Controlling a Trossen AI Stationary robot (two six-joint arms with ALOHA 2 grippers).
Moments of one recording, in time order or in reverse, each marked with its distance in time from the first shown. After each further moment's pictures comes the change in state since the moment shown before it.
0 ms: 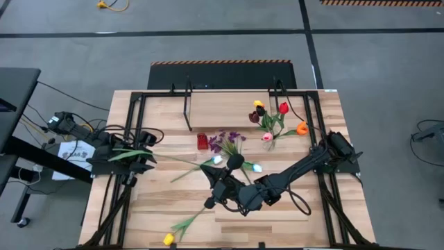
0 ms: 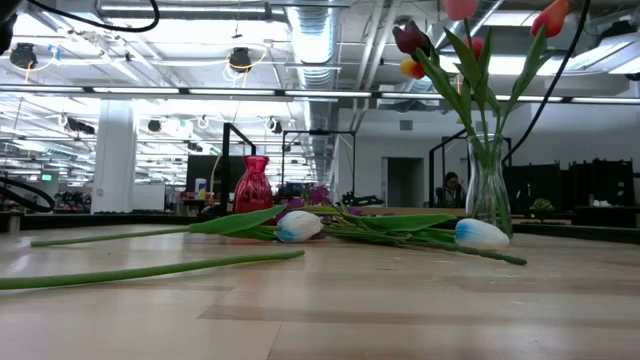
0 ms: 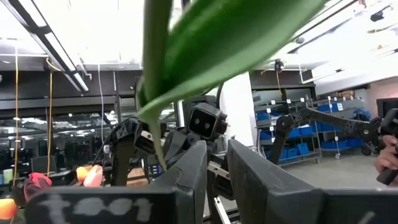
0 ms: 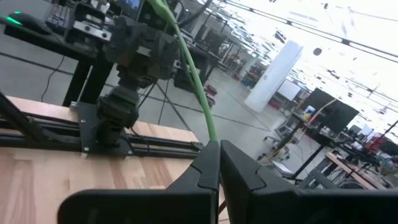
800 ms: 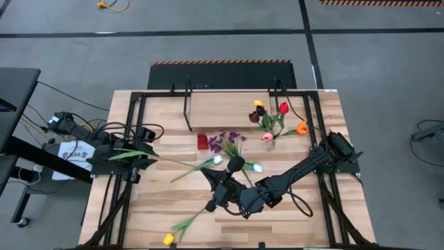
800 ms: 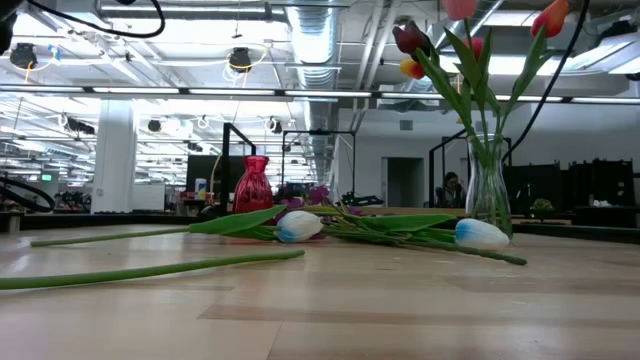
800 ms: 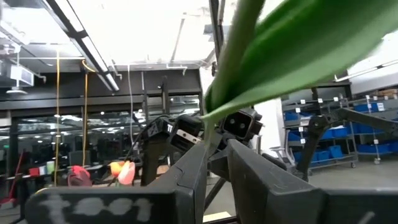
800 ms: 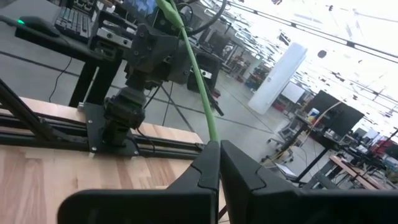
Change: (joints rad) left arm 0.000 0.000 0.000 0.015 -0.117 0.034; right arm 0.015 0.000 0.000 -0.003 -0.002 0.002
